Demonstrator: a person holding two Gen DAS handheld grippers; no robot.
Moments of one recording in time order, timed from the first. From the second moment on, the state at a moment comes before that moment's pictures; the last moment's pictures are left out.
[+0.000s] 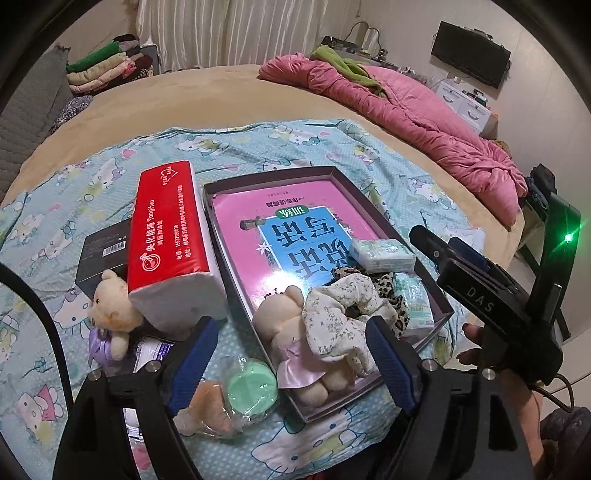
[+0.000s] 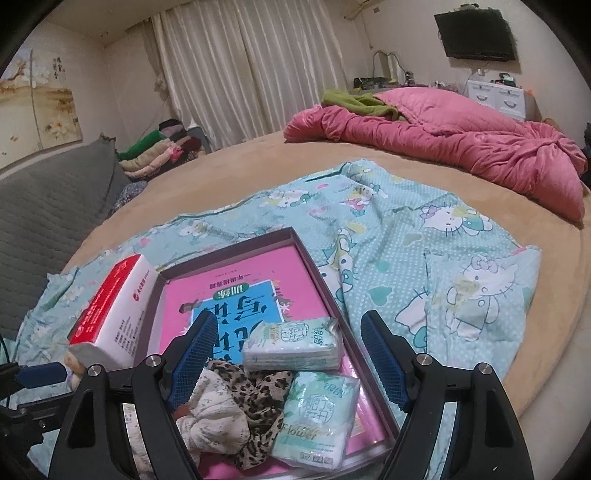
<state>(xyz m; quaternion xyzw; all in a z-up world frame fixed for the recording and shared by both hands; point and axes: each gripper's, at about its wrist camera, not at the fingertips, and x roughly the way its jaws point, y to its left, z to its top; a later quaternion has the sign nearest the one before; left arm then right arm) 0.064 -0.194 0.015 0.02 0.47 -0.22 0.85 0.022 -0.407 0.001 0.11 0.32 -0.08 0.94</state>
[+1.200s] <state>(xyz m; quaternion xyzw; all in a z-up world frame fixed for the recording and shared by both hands) 0.056 -0.121 0.040 0.01 0.45 -0.17 0.88 -0.006 -0.312 0.055 0.04 0.30 0.00 0.95</state>
